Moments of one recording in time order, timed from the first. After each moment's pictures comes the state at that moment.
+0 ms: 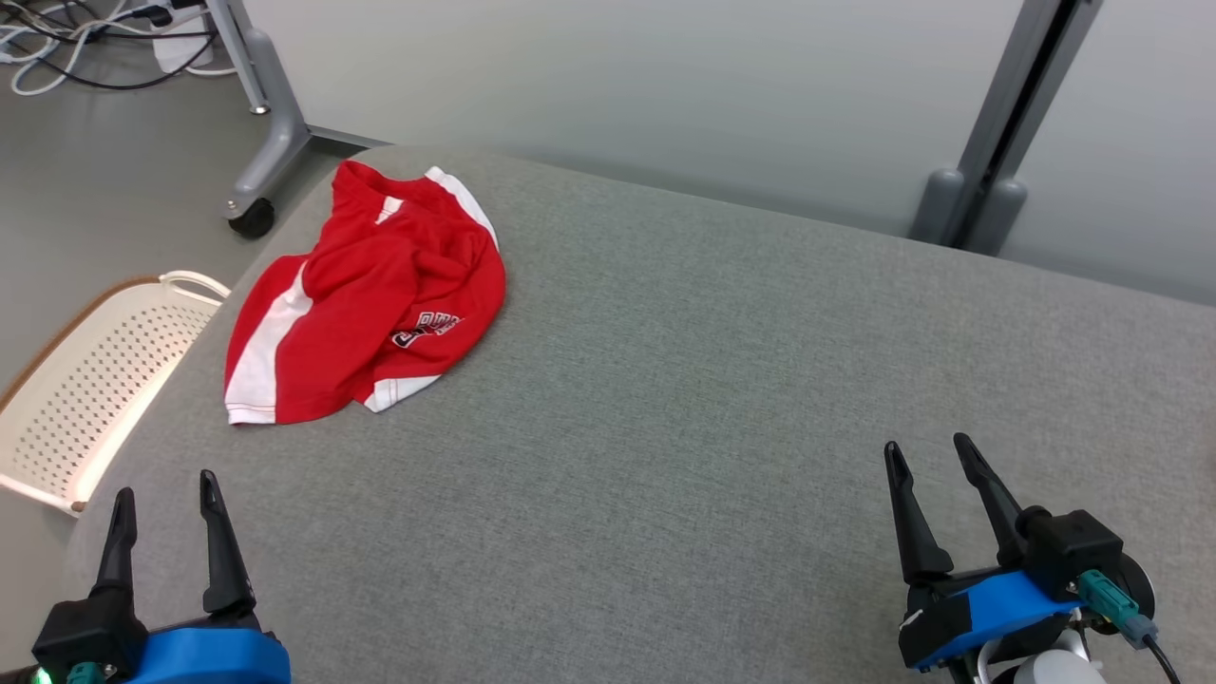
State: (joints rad) left arm 0.00 0.07 0.20 0.22 -0.09 -0.07 -0.26; right arm -0.12 -0.05 0.02 0.32 0.11 0.13 -0.26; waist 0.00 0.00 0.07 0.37
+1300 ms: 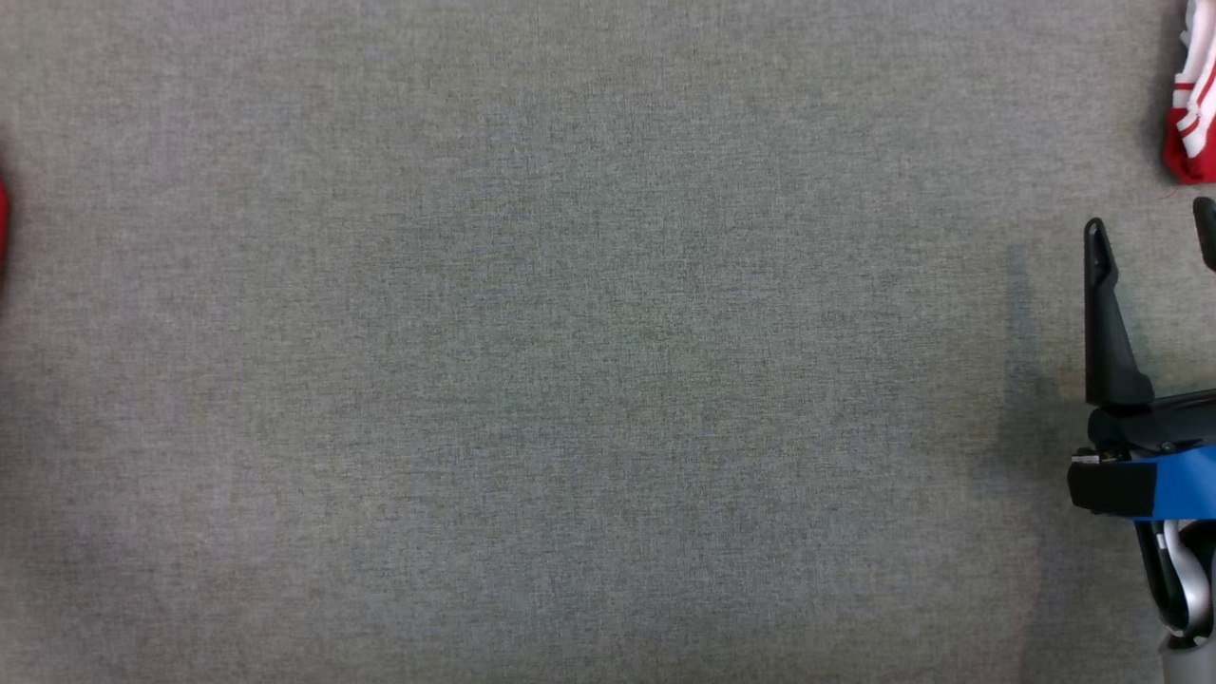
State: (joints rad) left arm -0.87 0.45 0.30 0.86 -0.17 -0.10 -0.18; right arm -0.23 -0.18 -0.13 -0.10 -0.03 0.13 -0.16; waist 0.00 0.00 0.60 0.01
